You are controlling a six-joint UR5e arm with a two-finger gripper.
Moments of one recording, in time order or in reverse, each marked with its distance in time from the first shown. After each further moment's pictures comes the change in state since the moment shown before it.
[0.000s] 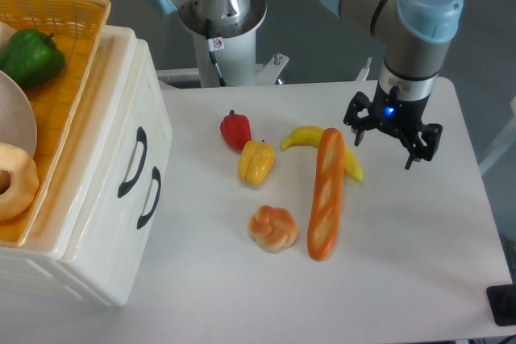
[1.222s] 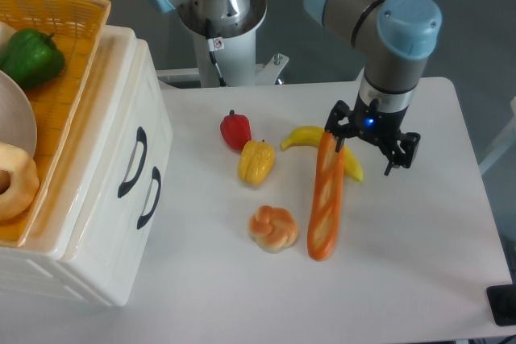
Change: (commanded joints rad) arm -0.093 -0.003 -0.026 0.003 0.031 -0.262
